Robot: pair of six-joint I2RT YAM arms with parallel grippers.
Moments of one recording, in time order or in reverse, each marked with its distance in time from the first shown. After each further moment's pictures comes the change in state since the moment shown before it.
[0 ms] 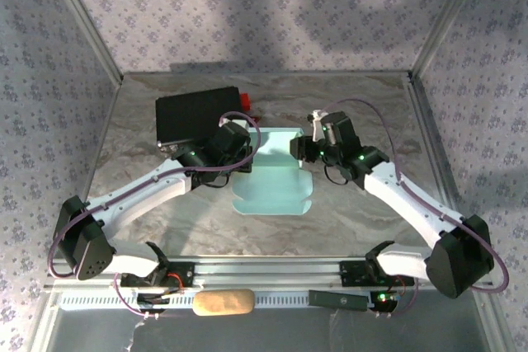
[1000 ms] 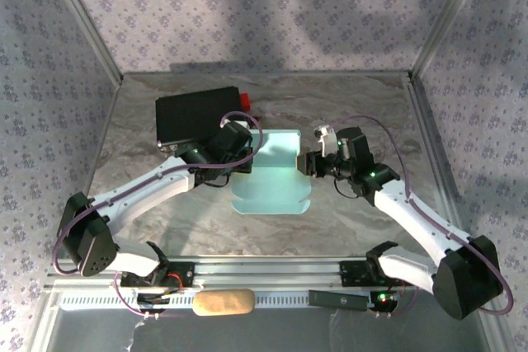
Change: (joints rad) left arm 0.003 0.032 0.015 -0.035 0.001 0.003; right arm -0.073 -0.122 -0.202 0.107 -0.211 -0.089
